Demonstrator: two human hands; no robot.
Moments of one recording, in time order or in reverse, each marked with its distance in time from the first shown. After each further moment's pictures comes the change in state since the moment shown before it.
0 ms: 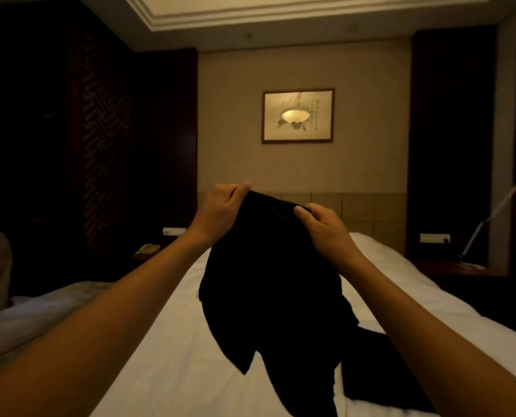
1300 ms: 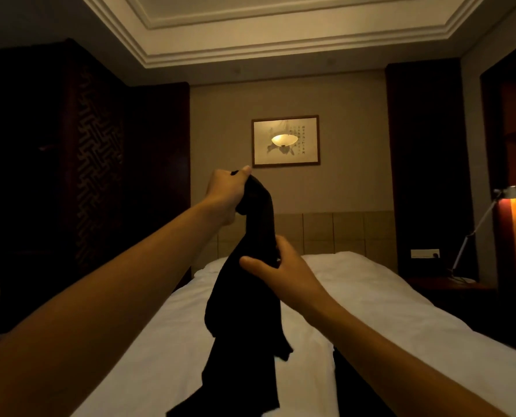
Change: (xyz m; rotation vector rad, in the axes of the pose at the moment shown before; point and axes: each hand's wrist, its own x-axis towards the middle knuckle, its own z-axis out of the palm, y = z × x) left_hand 0.061 0.095 0.000 -0.404 0.168 -0.493; right_hand -0.059 -0.073 0.013 0.212 -0.191 0.164
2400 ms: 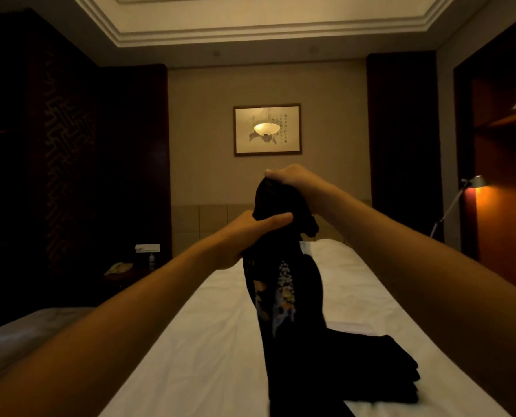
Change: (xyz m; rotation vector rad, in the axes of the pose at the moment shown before) left_hand -0.056 -0.060 0.023 -0.022 -0.743 -0.057; right_hand 0.089 -0.060 -0.080 -0.185 0.132 0.179
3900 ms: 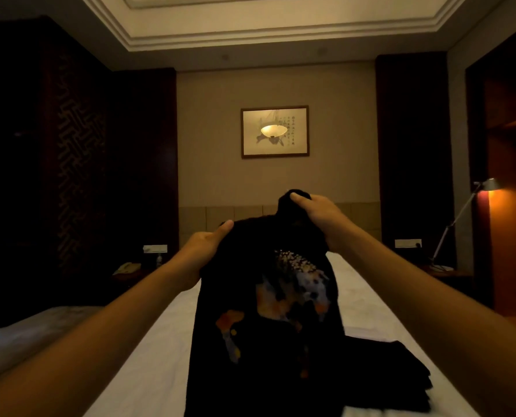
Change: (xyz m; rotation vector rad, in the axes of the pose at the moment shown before) left_hand -0.027 -0.049 -0.069 -0.031 0.420 -0.222; right_hand -0.021 0.053 0.006 0.366 0.017 -0.010
